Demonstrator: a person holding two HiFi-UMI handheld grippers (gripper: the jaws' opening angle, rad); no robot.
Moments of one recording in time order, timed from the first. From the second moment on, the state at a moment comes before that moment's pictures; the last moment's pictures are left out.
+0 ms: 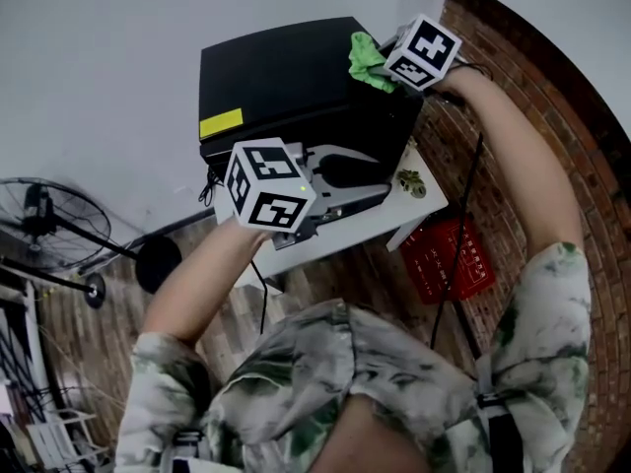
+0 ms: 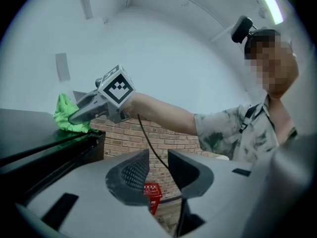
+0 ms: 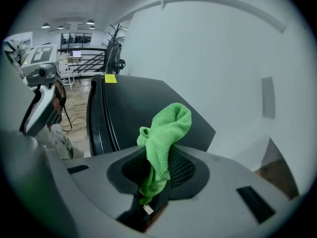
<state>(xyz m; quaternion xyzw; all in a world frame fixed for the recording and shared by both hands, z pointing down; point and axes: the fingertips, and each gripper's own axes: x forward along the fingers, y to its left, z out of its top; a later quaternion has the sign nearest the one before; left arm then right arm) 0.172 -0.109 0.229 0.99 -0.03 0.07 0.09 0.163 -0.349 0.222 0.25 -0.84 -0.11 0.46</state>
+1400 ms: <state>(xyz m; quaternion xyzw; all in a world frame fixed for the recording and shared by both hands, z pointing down) 0.147 -0.132 0.198 0.99 -0.04 0.08 0.08 0.030 -0.404 0.224 0.22 -0.85 -0.12 0.46</state>
